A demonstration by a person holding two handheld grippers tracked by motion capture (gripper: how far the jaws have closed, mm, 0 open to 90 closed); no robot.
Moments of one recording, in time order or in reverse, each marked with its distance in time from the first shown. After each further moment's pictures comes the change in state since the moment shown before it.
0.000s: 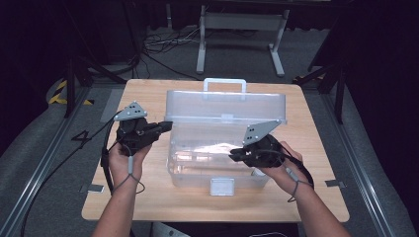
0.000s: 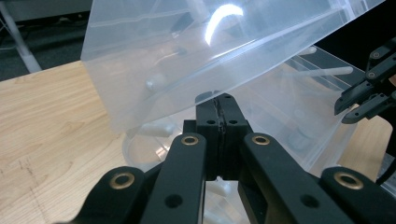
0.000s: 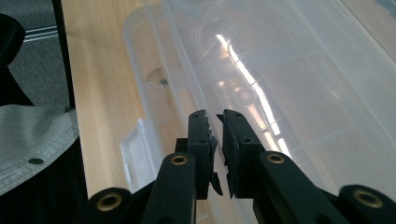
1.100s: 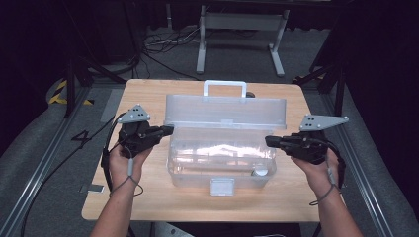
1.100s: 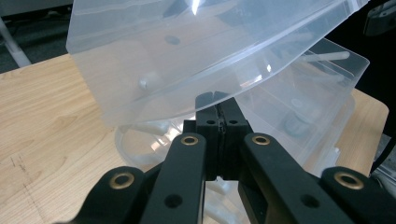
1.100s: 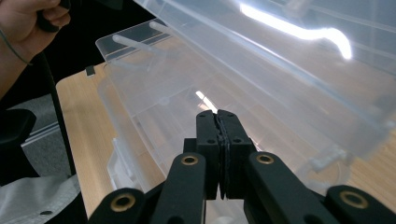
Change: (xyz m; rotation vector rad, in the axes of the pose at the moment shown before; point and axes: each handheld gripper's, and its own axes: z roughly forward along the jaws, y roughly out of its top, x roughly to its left) left arm -0.002 -0.005 0.004 0.043 -0.022 0.037; right arm -0.035 -0.064 -0.076 -0.296 -0.077 0.286
